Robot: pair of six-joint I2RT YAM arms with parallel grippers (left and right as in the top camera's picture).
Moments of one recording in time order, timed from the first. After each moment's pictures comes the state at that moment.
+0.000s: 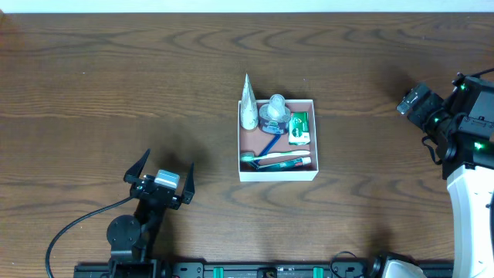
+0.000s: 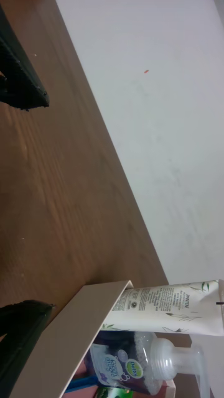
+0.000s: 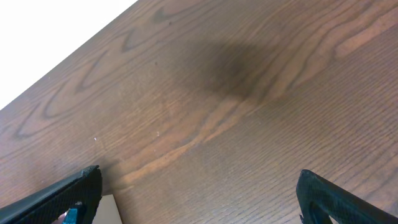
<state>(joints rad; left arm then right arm) -0.01 0.01 0.02 -0.09 0.25 0.30 -0.26 1.24 1.03 -0.57 -0.08 0.44</state>
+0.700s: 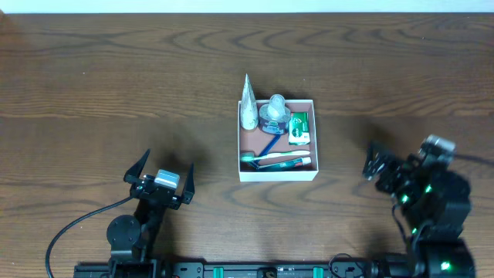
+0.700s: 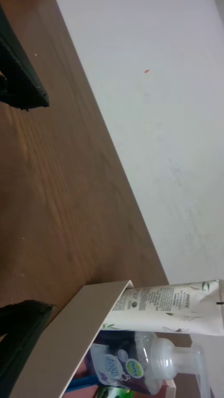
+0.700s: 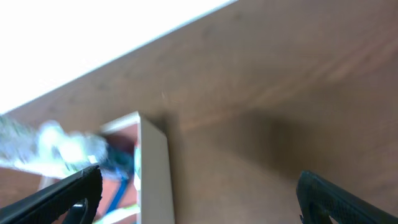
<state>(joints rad) -0.01 0.01 0.02 -0.09 0.25 0.30 -0.03 0.49 0.56 -0.59 -0.08 0.45</state>
